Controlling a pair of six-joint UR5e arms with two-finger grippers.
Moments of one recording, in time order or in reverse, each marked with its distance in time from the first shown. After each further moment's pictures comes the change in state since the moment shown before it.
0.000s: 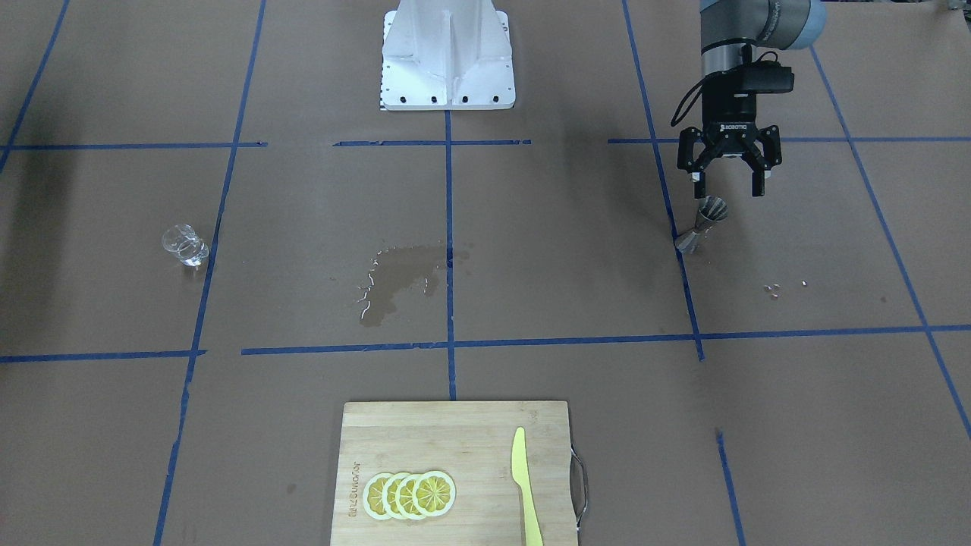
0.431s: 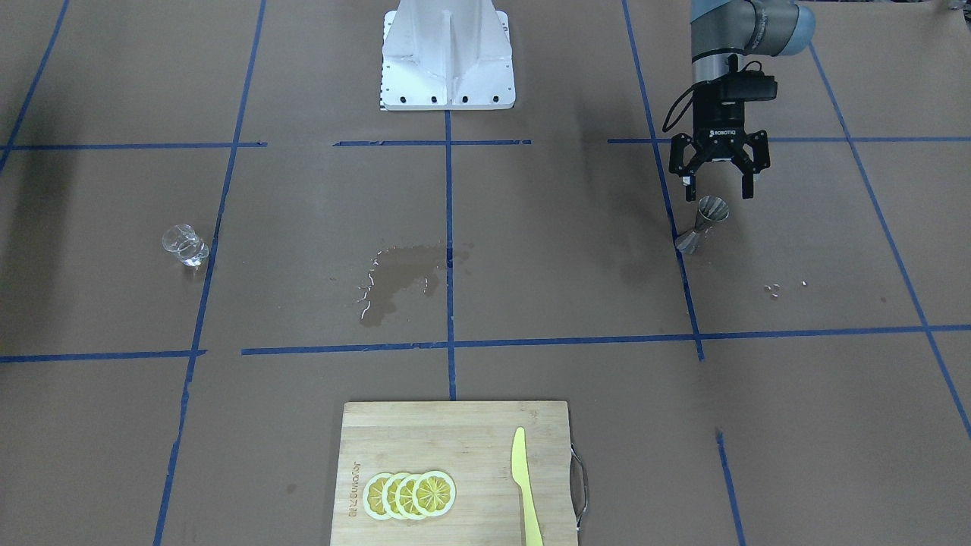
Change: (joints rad) left arm 0.036 -0.015 0.064 0.000 0.026 -0.009; right arm 0.000 -0.004 0.000 0.000 0.004 0.000
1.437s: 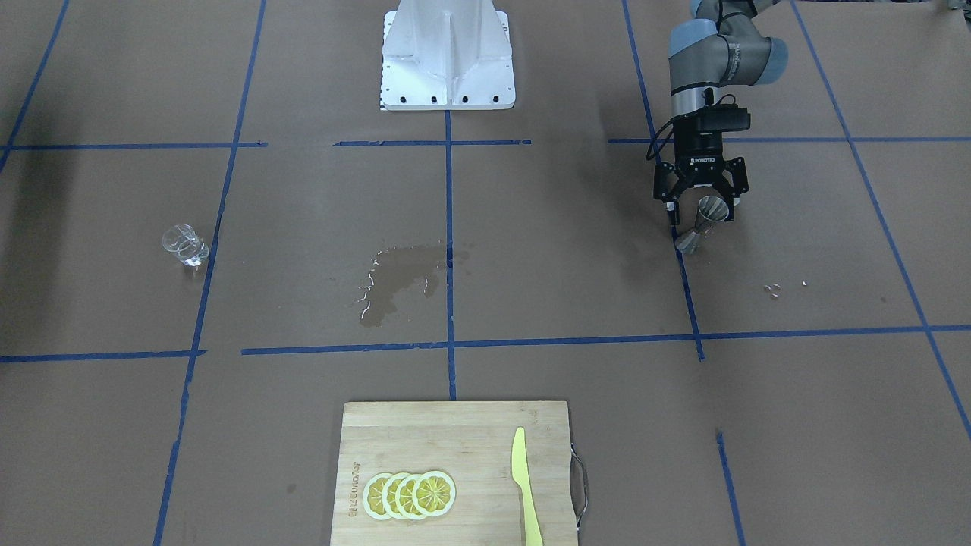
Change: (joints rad) left arm 0.003 -0.114 0.176 -0.032 0.058 -0.047; right arm 0.000 0.000 -0.002 0.000 0.000 0.000
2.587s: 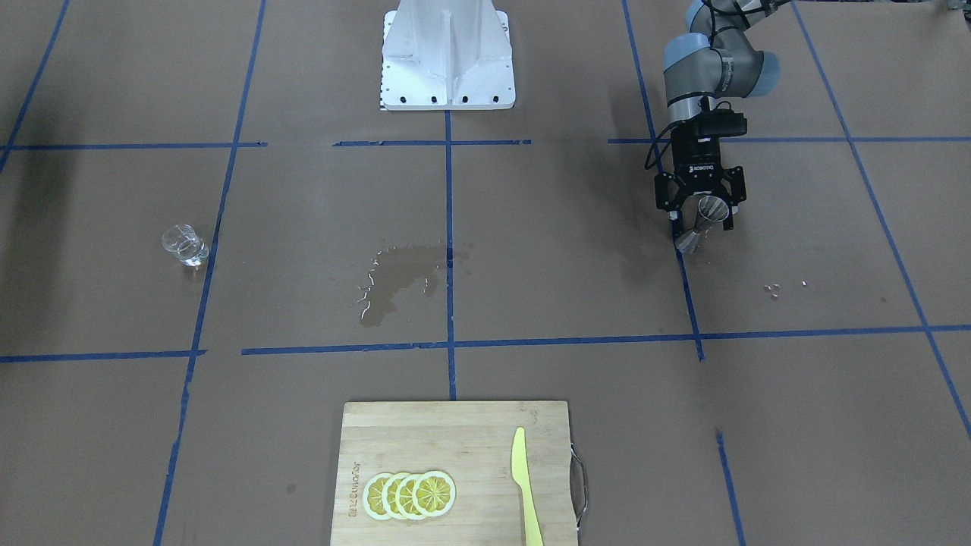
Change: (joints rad) left arm 0.002 -0.036 0.071 -0.037 0.070 0.003; right arm 0.000 0.001 0.001 0.000 -0.002 0.000
